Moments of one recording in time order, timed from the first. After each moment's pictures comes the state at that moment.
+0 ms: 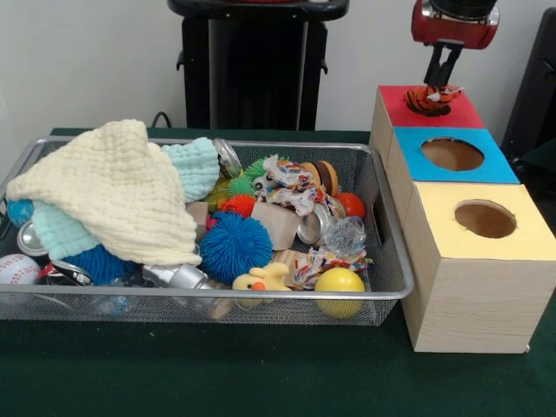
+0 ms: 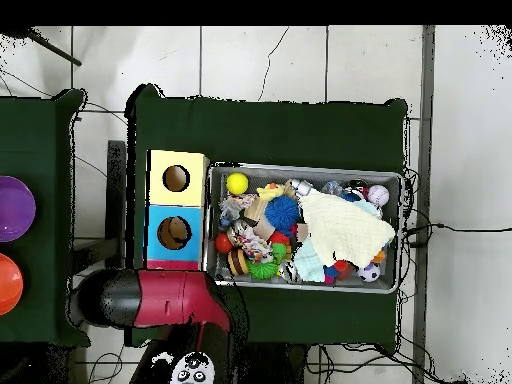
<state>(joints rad) 0.25 -0.77 -0.18 1.88 0.17 0.68 1.83</state>
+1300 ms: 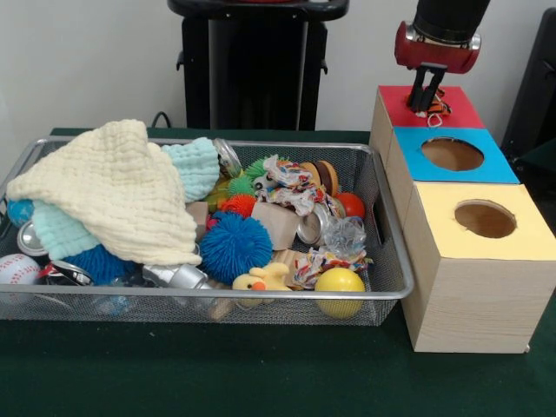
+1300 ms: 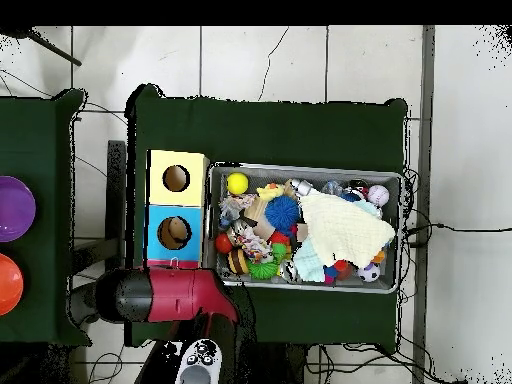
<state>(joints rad) 0.23 -0.72 -0.18 1.88 0.13 0.57 1.83</state>
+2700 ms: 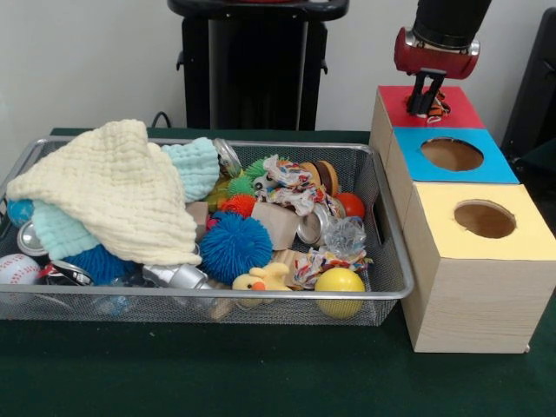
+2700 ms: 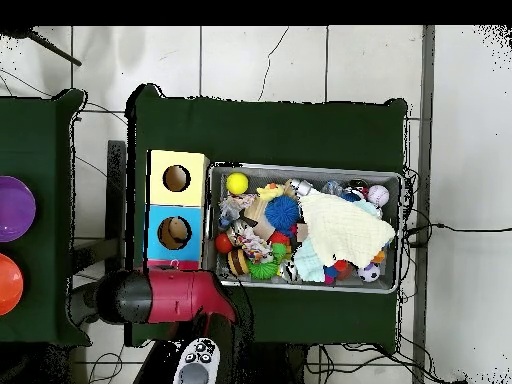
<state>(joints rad) 0.24 -0.70 -0.18 1.89 0.13 0.52 1.83</state>
